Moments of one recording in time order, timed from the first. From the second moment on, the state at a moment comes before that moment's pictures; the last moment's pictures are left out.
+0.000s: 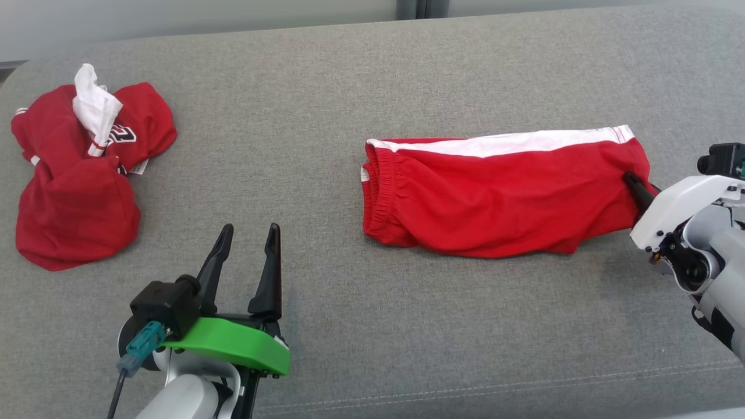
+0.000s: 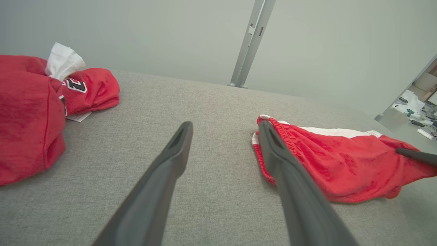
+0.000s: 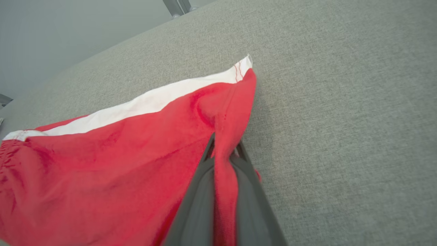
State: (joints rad) left arm -0.24 0.40 -0.64 -0.03 -0.77 0.32 -0.25; right arm -0.82 -0.54 0.93 0.94 1.38 0.13 -0.10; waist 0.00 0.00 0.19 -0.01
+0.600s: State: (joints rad) left arm -0.25 0.40 -0.64 0.00 -0.78 0.31 -0.24; right arm -0.94 -0.45 0.93 1.11 1.38 0.13 -0.10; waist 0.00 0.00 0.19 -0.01
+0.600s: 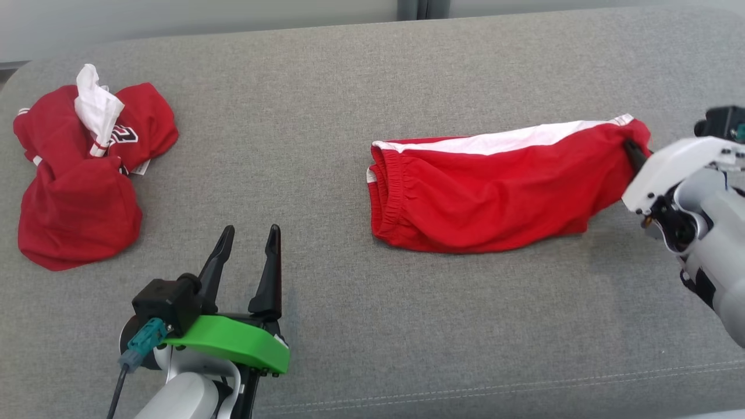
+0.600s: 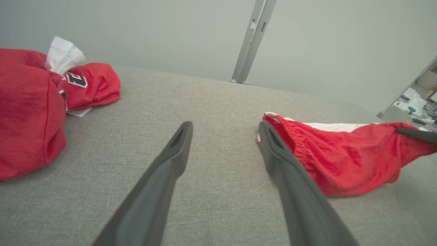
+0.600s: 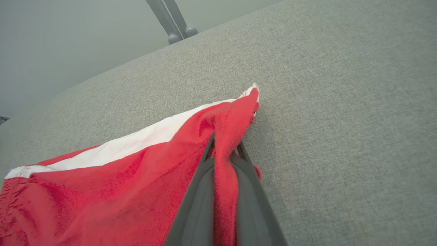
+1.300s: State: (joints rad) left arm -0.21 0.34 -0.59 0.00 -0.79 0.28 -0.26; right arm -1.03 -0.27 1.14 0.94 1.20 0.13 0.09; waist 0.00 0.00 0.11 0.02
